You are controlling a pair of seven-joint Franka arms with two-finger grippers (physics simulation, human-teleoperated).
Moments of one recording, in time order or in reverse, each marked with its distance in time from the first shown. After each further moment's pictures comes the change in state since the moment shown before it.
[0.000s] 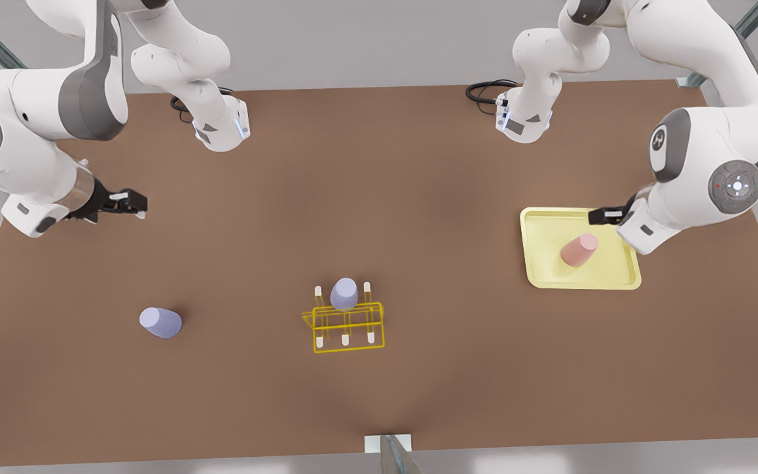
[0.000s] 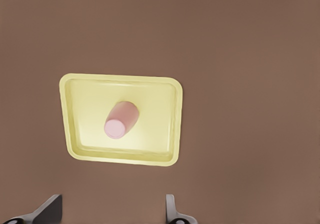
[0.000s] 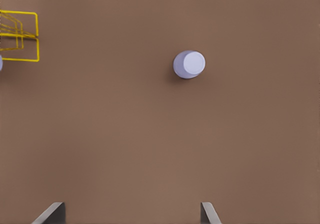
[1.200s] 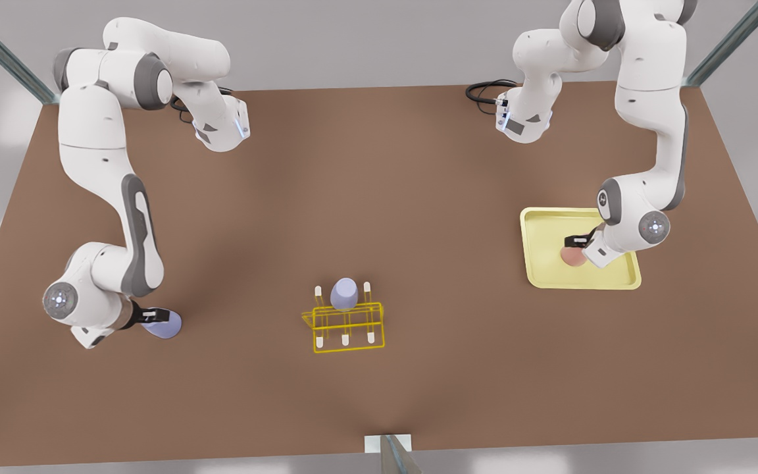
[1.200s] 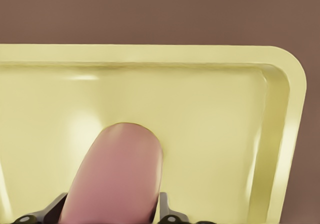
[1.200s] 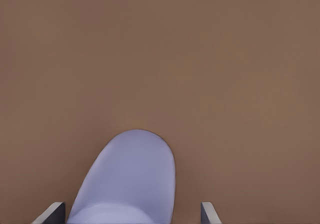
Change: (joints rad) left arm 0.068 0.078 0.136 -0.838 -0.053 0.941 0.245; right arm -0.202 0.572 -0.002 -0.157 0.160 0.782 -0.164
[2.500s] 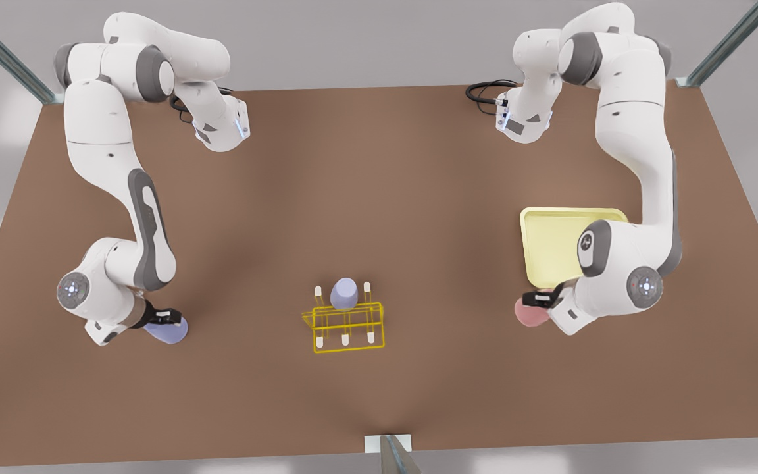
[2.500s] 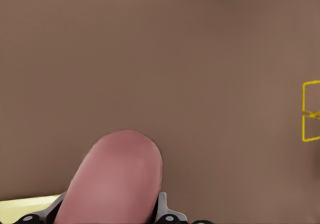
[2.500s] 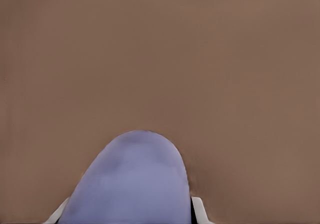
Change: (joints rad) left arm -0.007 0.343 -0.309 0.940 -0.149 -0.459 -0.255; right arm 0.018 -0.053 0.046 -0.070 0.079 0.102 -0.012
